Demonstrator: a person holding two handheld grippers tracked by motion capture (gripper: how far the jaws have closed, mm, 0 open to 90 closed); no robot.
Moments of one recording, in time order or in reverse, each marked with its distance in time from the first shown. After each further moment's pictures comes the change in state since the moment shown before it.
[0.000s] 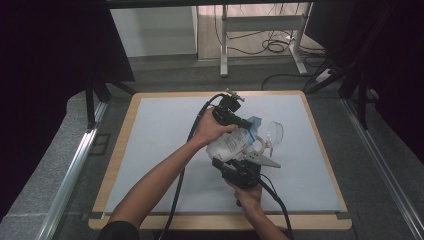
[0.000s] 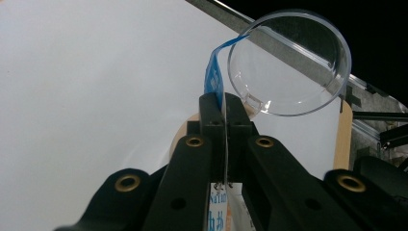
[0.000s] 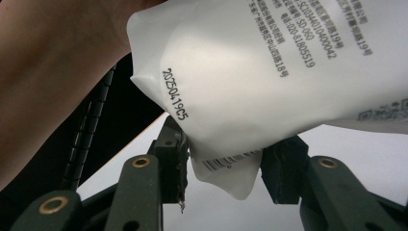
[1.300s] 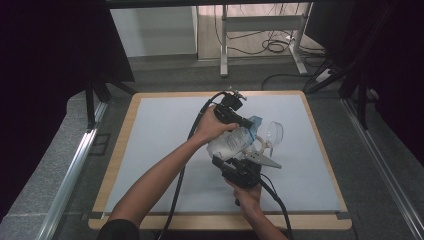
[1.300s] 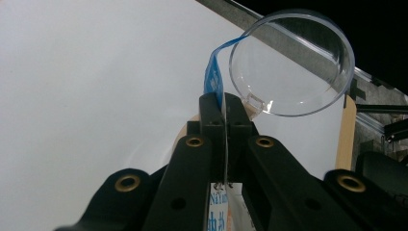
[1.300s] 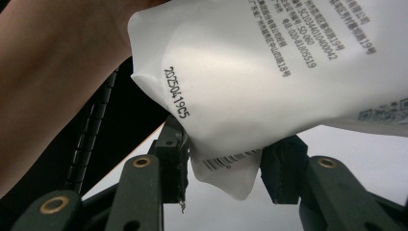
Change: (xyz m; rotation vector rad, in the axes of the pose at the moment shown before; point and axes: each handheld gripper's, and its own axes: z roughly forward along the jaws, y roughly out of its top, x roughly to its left) left arm -0.001 0.008 0.001 0.037 0.011 0.014; right arm 0.002 0.002 0.000 -0.035 -0.003 0.018
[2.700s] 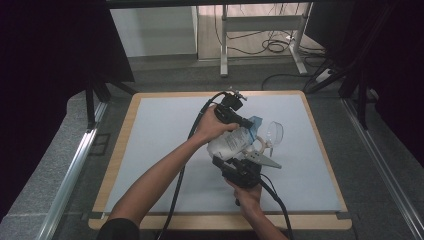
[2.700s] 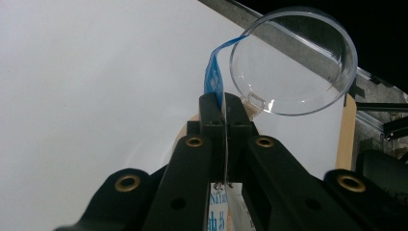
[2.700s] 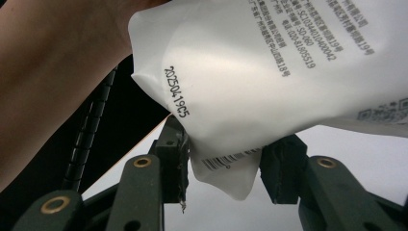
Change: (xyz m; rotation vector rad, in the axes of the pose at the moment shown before) left arm 0.002 0.000 0.002 0.006 -0.005 0.002; right arm 0.000 0.000 0.000 0.004 -0.012 -0.007
